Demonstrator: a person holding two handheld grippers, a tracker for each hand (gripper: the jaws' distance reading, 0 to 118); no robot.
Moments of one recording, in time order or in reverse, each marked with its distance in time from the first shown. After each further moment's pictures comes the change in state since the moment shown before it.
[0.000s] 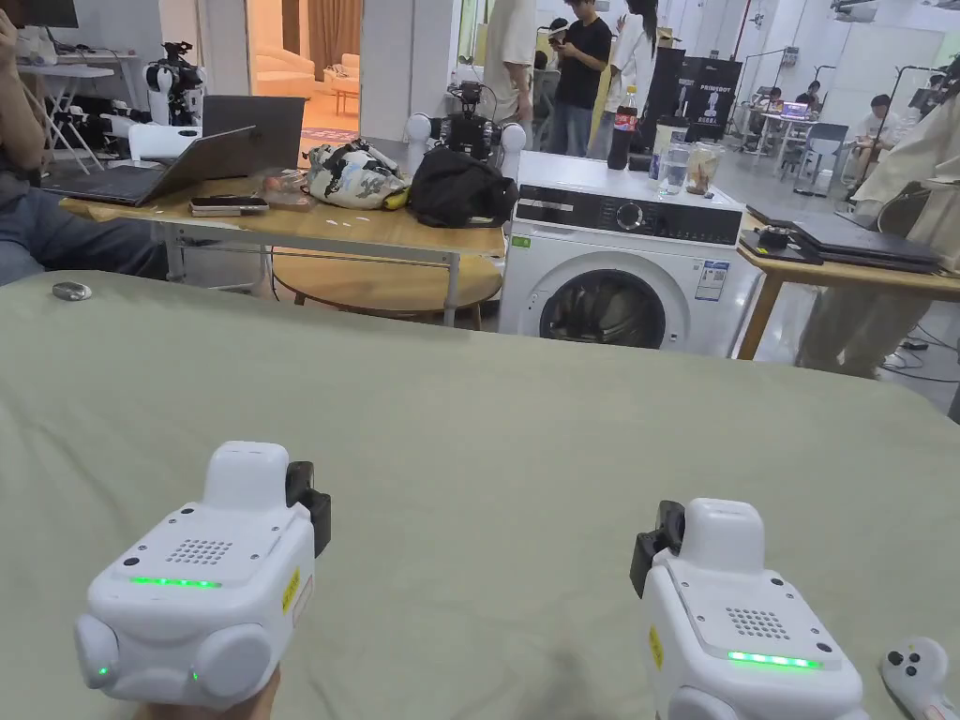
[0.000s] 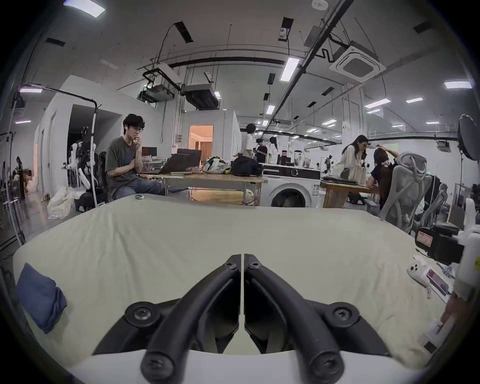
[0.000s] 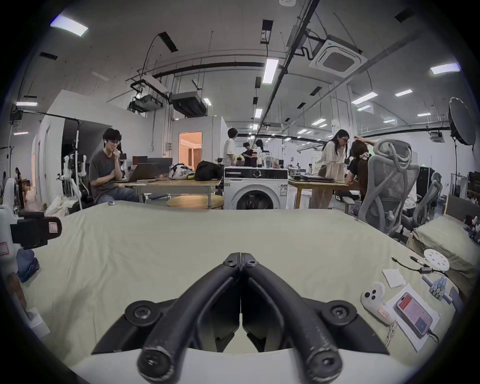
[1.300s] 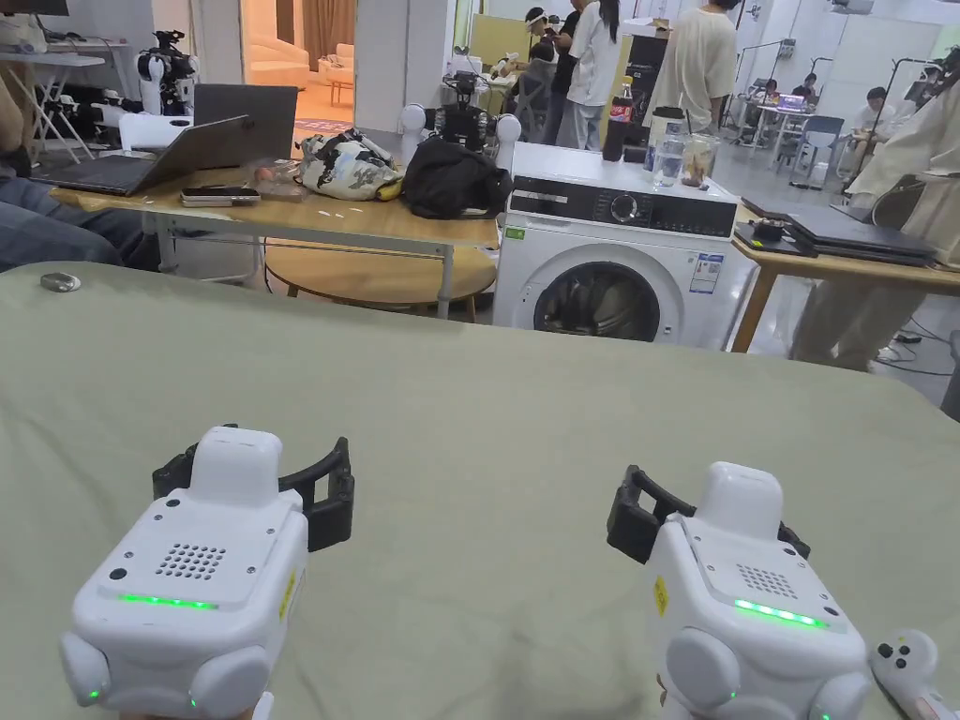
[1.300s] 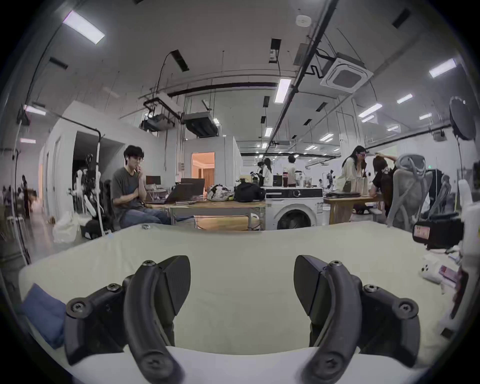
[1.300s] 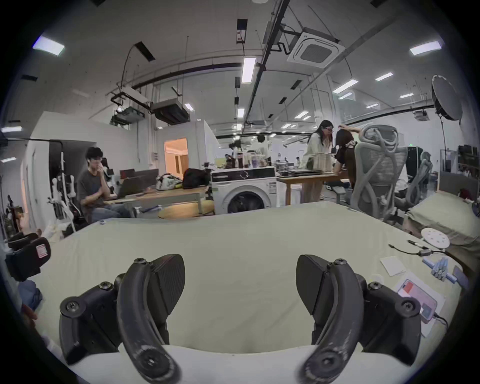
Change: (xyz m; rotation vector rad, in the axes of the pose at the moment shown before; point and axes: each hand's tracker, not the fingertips) left arm 0.010 0.002 0.009 0.159 0.055 -0.109; right arm 0.005 0.019 -0.012 -0.013 -0.097 -0.107
